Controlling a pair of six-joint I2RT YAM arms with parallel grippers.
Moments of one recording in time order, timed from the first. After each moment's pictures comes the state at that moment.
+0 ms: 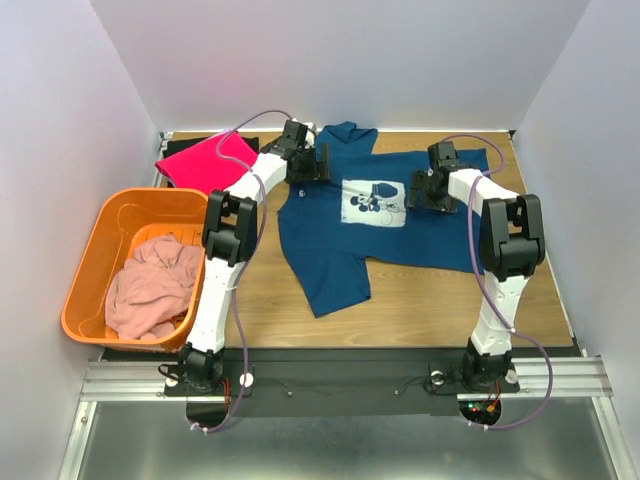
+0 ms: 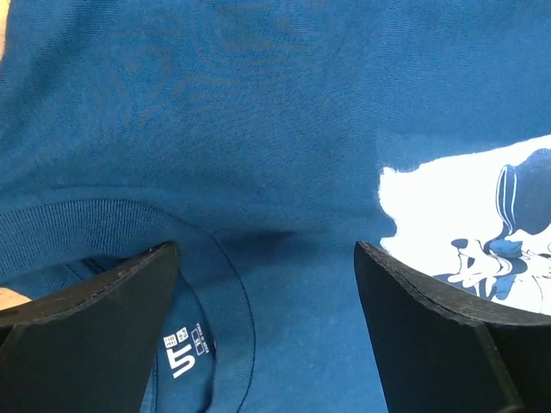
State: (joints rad) left arm -0.36 2.48 2.17 -0.50 0.18 -0.36; right arm 0.11 2.06 1.51 -0.52 0.07 0.27
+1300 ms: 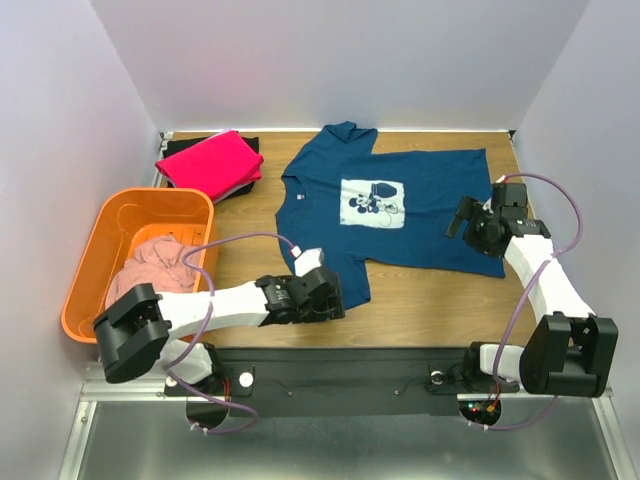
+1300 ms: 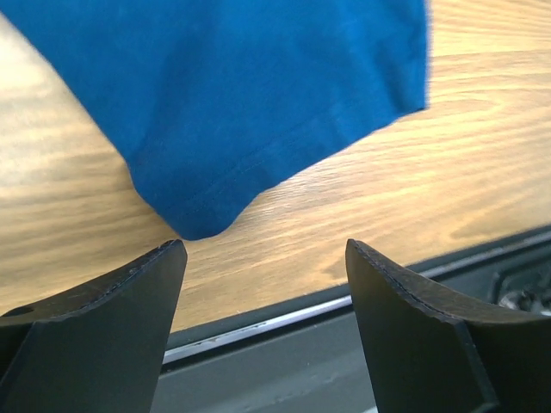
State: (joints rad) left arm -1.11 1.31 0.71 -0.37 -0.23 -1.09; right arm -0.08 1.23 0.92 -0.60 -0.07 0.39
